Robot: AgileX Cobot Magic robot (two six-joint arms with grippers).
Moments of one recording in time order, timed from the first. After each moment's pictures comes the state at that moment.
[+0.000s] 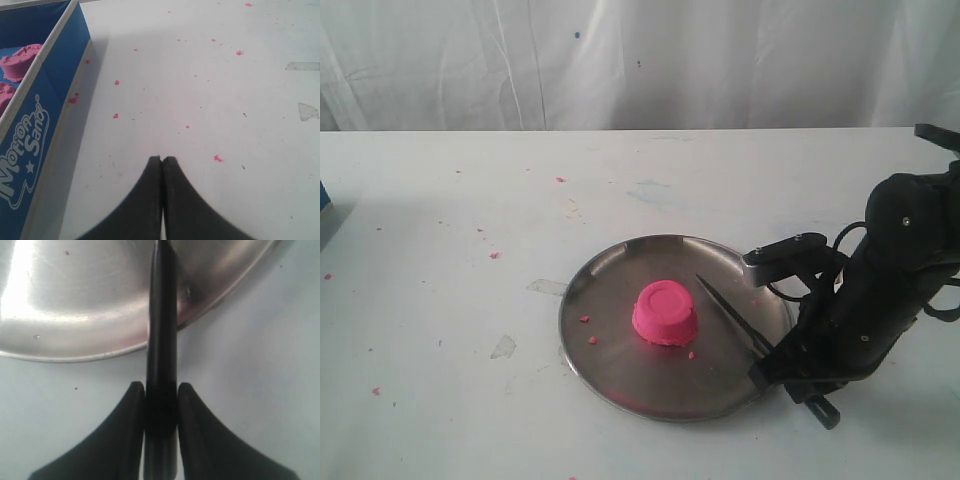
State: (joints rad) left arm 0.03 0.00 0.02 0.07 0.43 0.02; right arm 0.37 1.63 -0.81 0.18 0.69 -0.23
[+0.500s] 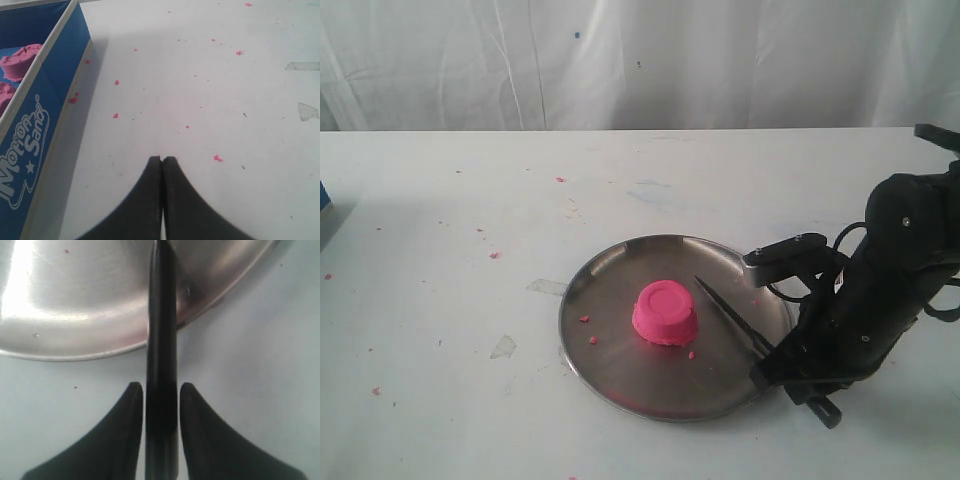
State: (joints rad) left arm 0.03 0.00 0.02 0.07 0.43 0.02; right arm 0.37 1.63 -0.81 0.17 0.70 -0.23
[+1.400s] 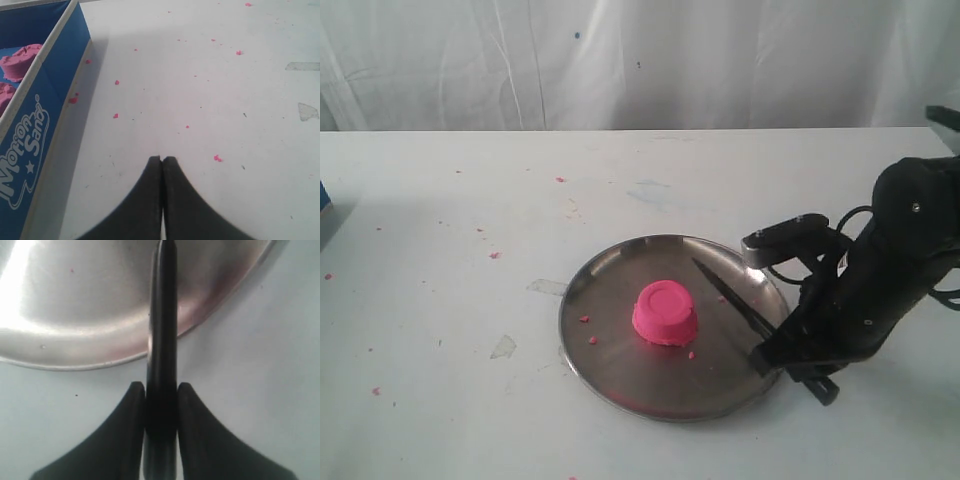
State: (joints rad) left arm 0.03 0.00 0.02 0.07 0.43 0.02; right arm 0.37 1.59 -0.83 0.15 0.70 -0.23
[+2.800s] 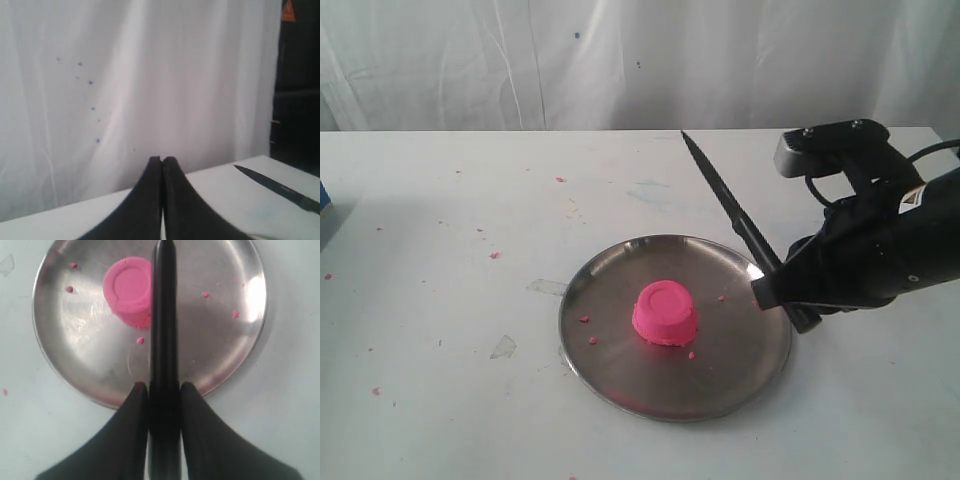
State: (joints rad) left arm 0.03 0.52 -0.27 0.87 -0.58 -0.87; right arm 0.37 1.27 -0.79 0.36 0.62 -0.34
